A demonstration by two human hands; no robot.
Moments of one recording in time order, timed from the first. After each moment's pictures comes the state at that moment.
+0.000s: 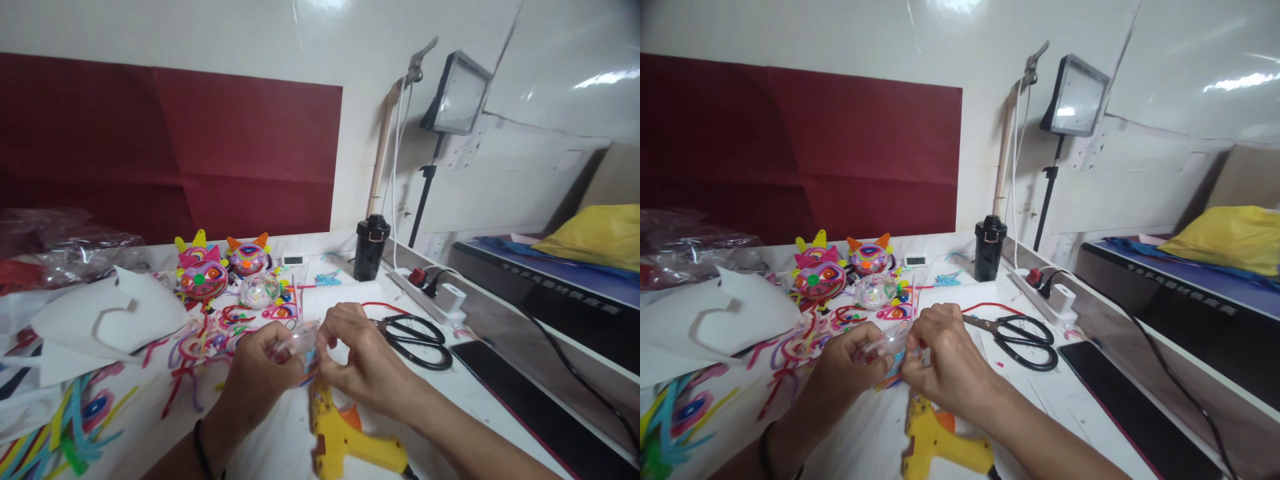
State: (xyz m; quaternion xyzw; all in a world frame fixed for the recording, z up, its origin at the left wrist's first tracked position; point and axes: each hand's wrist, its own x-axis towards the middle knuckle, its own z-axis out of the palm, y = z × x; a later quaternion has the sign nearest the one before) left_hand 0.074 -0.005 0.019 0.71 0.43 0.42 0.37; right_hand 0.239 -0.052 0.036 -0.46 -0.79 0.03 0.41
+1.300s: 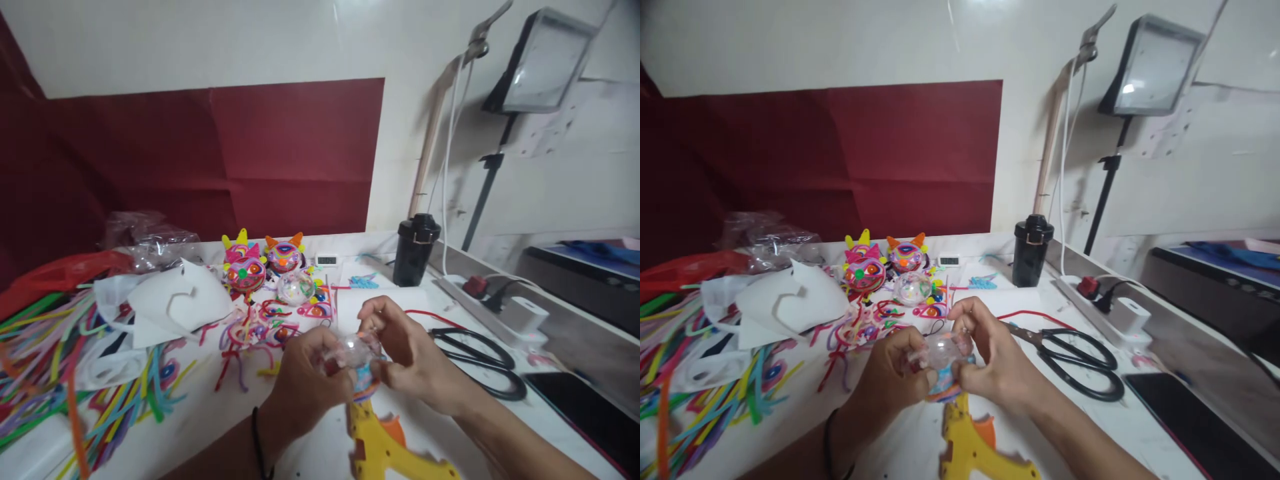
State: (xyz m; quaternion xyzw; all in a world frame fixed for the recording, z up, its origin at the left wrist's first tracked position) left_hand 0.078 -0.020 0.013 0.65 0.37 0.43 0.51; right_hand 0.250 -0.042 0.019 -0.33 -0.64 0.47 0.51
